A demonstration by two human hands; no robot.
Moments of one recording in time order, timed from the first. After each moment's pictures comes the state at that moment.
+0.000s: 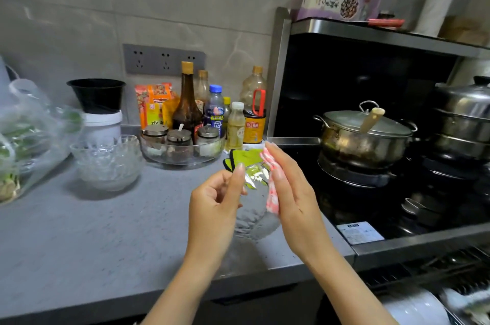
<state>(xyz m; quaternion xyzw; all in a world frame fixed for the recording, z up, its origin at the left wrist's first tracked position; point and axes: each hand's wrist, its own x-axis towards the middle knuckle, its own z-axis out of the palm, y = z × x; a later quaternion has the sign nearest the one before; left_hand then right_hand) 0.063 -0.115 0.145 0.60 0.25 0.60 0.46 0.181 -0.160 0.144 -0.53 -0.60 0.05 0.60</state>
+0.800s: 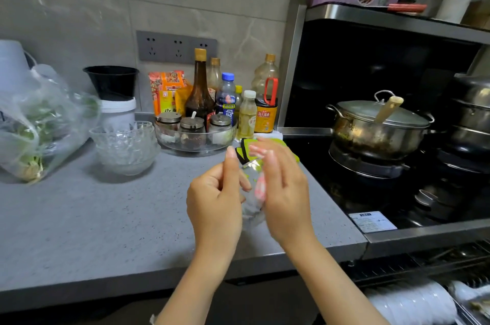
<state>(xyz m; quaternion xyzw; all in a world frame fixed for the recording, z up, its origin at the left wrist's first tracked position) 0.047 -0.126 0.146 0.56 0.32 0.63 0.43 0.136 -0.143 0.144 -0.53 -0.59 -0.04 0.61</state>
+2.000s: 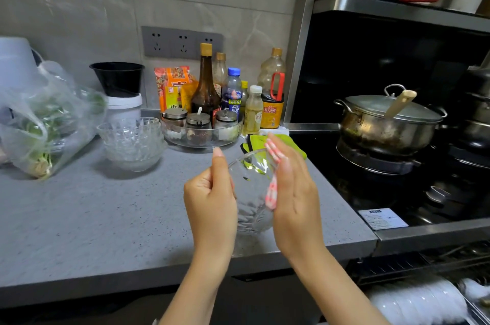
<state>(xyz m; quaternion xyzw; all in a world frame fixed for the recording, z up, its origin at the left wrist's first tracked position) 0.041 -0.117 0.139 0.49 0.34 0.66 0.45 0.129 -0.152 0.130 -0.53 -0.58 -0.01 0.62</state>
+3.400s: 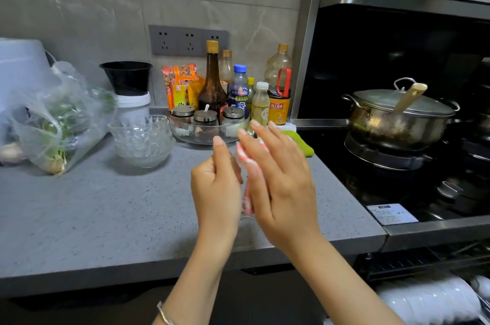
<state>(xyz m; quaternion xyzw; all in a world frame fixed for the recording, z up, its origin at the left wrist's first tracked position) 0.034 -0.112 0.145 0.52 0.34 0.63 0.47 0.119 -0.143 0.137 -0.52 -0.66 -0.24 0.48</state>
